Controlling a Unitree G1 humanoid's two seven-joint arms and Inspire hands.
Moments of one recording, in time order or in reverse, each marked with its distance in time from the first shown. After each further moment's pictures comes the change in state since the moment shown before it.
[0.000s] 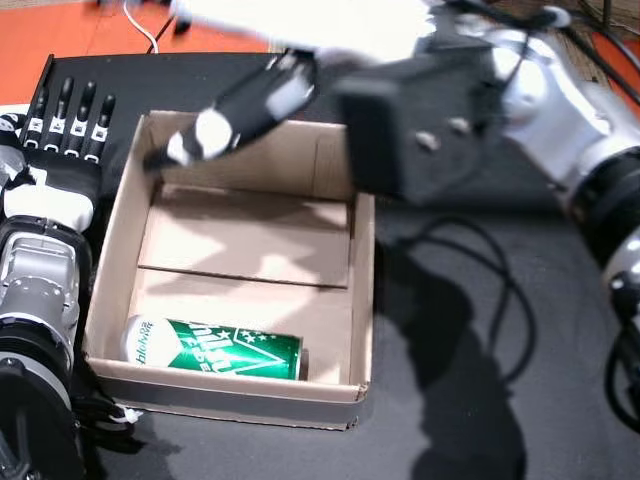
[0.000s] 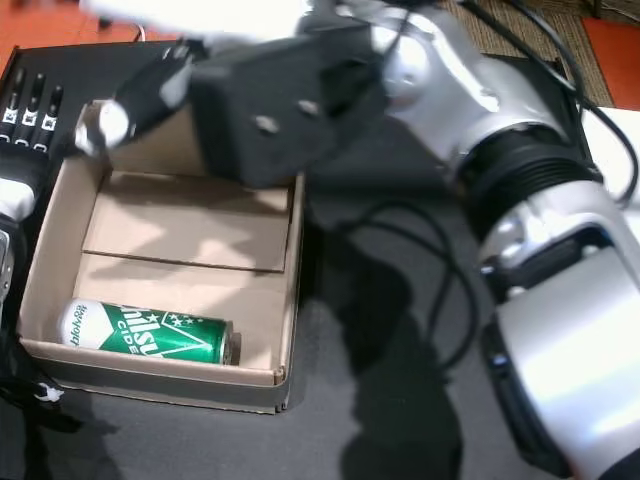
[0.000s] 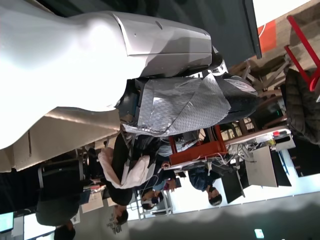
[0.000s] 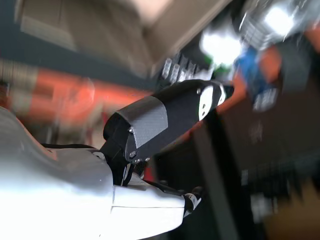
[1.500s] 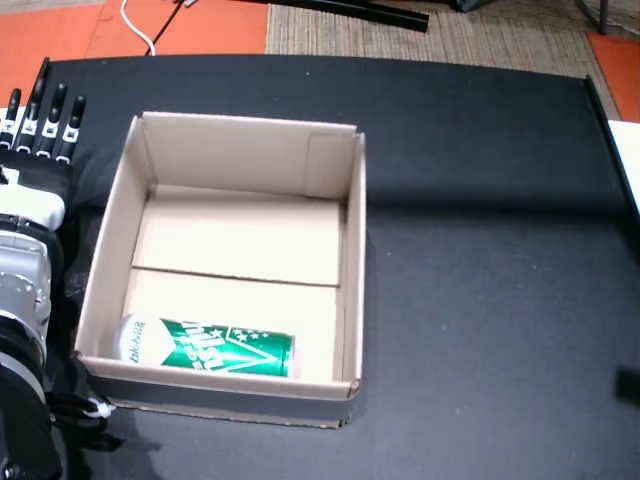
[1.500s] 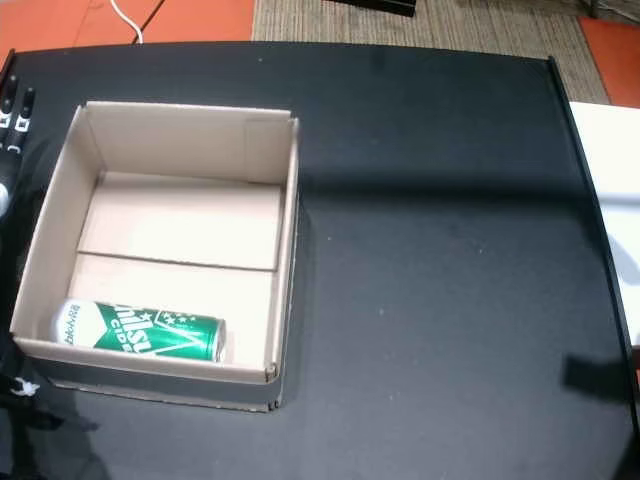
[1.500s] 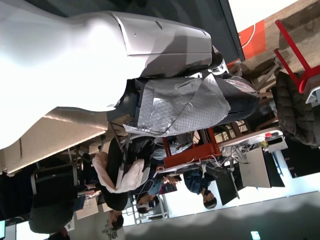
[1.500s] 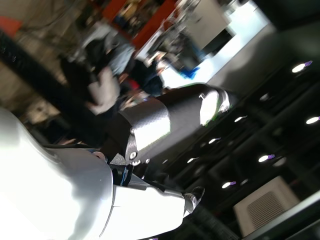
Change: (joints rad) left arm 0.003 0.057 0.007 0.001 0.000 0.021 0.001; right arm 0.718 -0.453 -0.644 -0.276 0.555 0.012 -0.184
